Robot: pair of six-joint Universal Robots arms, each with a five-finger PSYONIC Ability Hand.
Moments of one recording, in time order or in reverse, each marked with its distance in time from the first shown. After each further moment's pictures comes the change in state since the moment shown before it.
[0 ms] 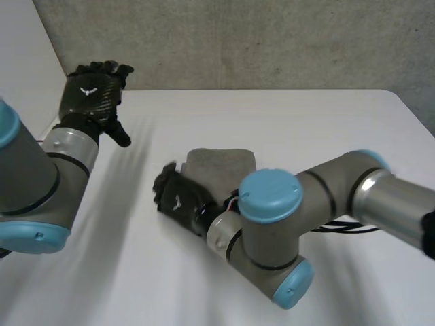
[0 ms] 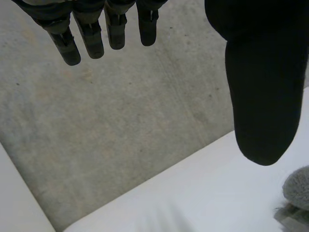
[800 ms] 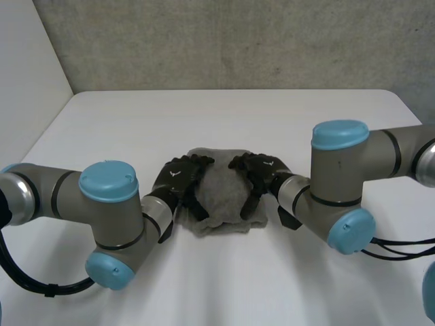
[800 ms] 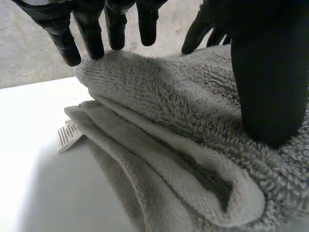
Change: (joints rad) left arm -0.169 -0.439 0.108 -0.014 0.138 -0.280; right arm -0.297 0.013 -0.083 0.270 0.049 1.163; left_hand 0.004 0.007 0.011 0.011 0.000; right_hand -0.042 -0.018 -0.031 -0.020 -0.023
